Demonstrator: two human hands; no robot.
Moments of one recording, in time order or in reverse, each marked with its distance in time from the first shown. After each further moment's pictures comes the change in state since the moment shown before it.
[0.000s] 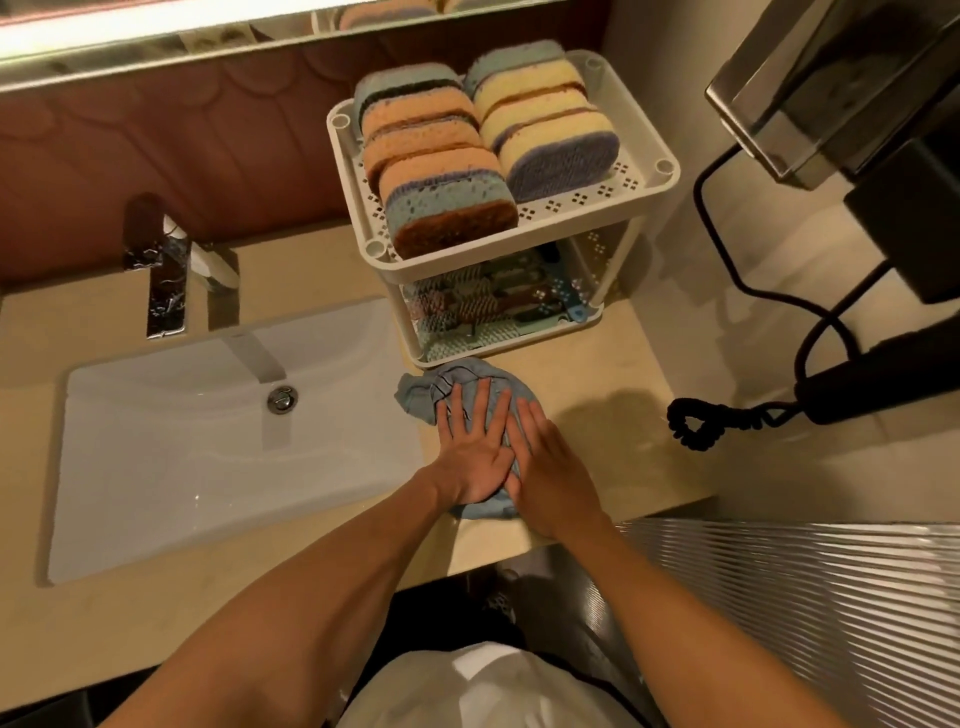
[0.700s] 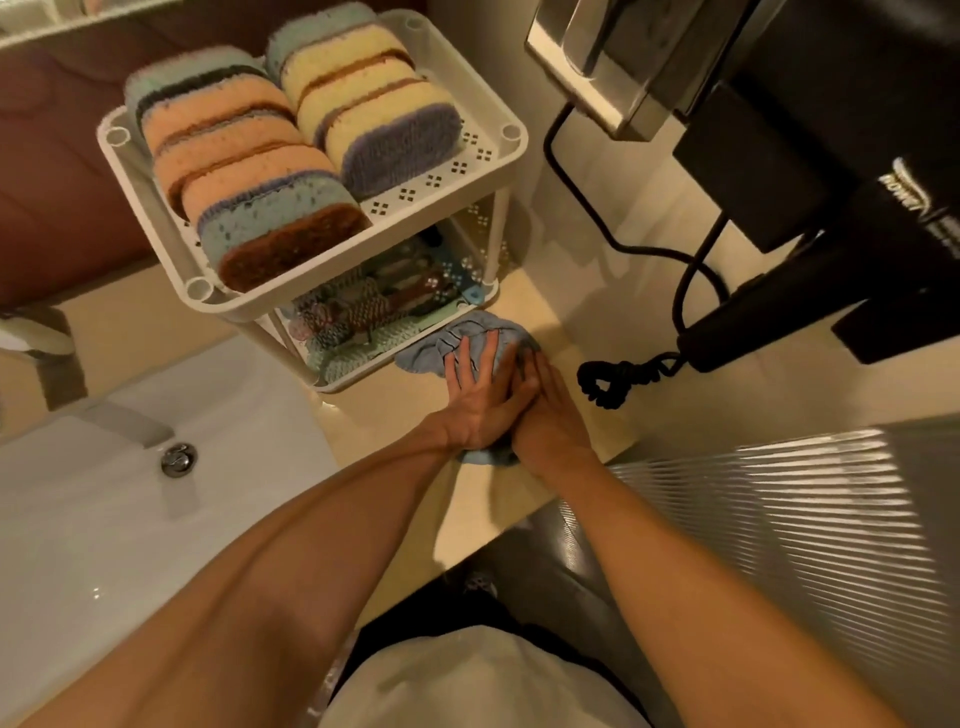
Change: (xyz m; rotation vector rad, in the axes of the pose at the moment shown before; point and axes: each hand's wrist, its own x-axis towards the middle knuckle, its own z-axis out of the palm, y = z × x) left_hand 0.078 0.089 -0.014 -0.215 0.014 0.247; right_hand 0.006 0.068 -0.033 -0.113 -0.257 0.482
